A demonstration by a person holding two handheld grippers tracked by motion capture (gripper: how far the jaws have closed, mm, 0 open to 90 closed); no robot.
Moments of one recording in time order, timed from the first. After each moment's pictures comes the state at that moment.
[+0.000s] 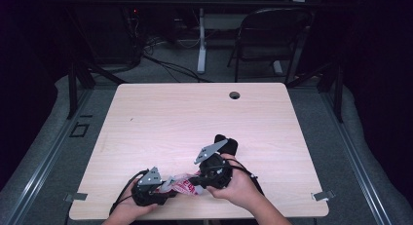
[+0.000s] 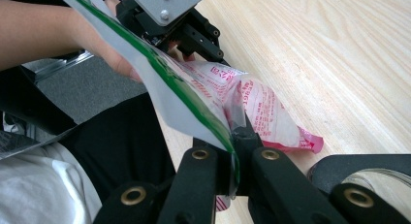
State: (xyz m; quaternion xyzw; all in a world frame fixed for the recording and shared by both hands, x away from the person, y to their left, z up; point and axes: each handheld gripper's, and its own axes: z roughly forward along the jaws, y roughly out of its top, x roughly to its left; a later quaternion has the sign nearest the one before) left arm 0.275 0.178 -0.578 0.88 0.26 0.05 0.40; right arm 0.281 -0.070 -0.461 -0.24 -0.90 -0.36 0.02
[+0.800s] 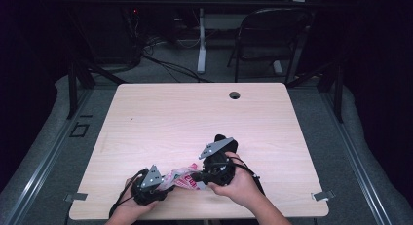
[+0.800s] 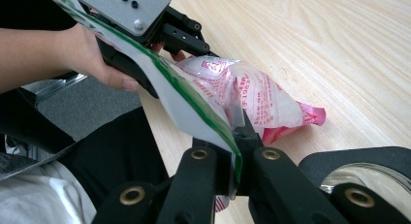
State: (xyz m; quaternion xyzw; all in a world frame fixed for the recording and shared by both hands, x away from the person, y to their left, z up) left arm 0.270 0.172 -0.565 0.88 0.27 0.14 0.37; right arm 0.287 -0.079 -0.463 -0.27 -0.88 -0.38 0.02
